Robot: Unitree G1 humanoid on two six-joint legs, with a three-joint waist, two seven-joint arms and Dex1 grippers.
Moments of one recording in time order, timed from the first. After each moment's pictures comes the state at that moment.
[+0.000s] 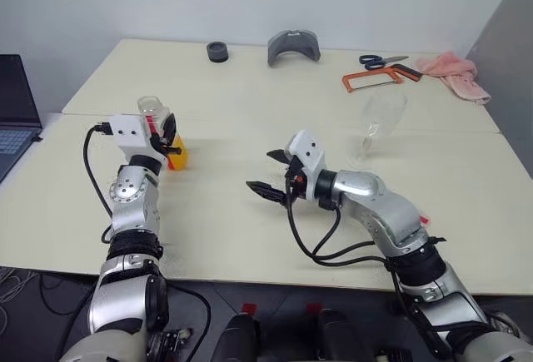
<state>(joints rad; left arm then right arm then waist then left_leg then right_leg) -0.70 0.41 0.32 0.82 -0.20 -0.32 -0.34 -0.61 -0.24 0.35 -0.15 0.30 0.61 0.57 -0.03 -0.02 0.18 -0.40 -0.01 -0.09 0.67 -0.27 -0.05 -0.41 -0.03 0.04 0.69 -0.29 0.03</state>
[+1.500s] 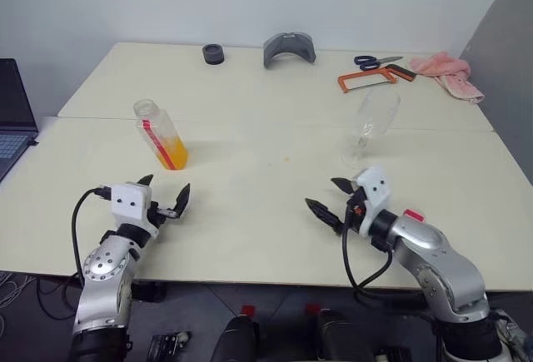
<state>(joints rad) -0.02 0.45 0.26 0.04 -0.27 -0.02 -0.47 -0.10 -0.32 0.05 -0.46 0.32 0.64 0.42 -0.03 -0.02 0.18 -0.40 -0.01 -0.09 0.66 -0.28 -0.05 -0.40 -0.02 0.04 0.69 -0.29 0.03</state>
